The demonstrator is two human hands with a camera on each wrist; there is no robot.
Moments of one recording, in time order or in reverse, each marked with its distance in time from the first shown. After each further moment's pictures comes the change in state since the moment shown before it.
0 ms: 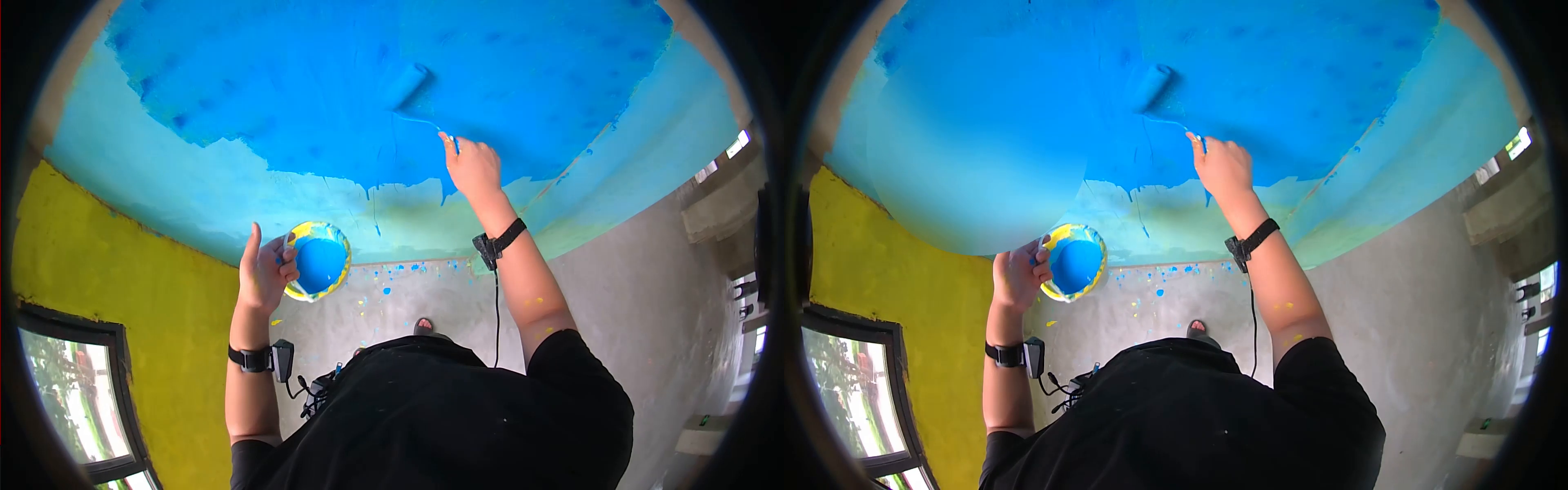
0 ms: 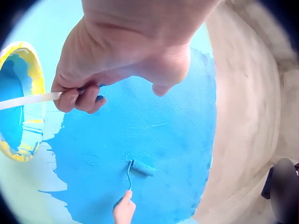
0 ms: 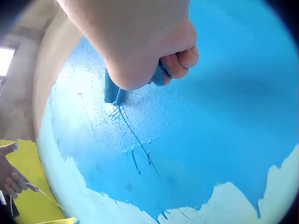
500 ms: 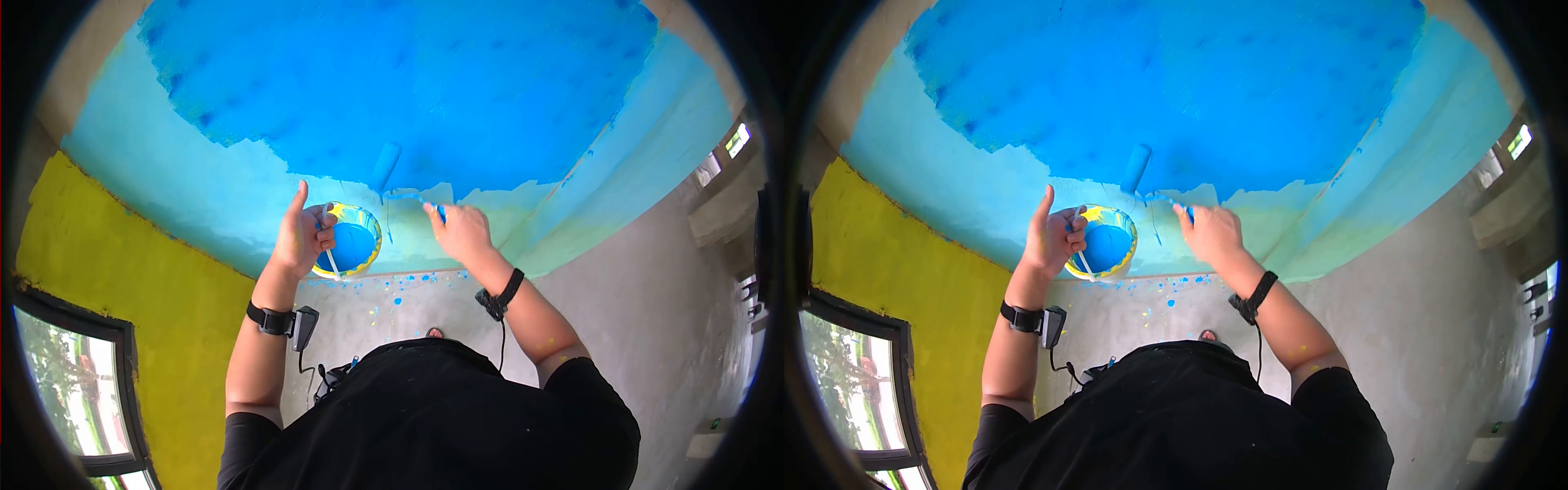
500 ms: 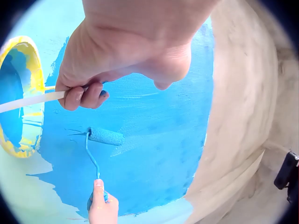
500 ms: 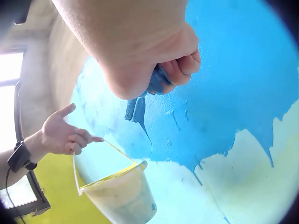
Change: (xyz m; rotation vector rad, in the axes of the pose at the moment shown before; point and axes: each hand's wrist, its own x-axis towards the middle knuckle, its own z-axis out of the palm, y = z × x) left_hand 0.026 0.013 0.043 0.100 -0.084 -0.048; right_hand -0.118 -0.046 -0.003 0.079 -0.125 -0.098
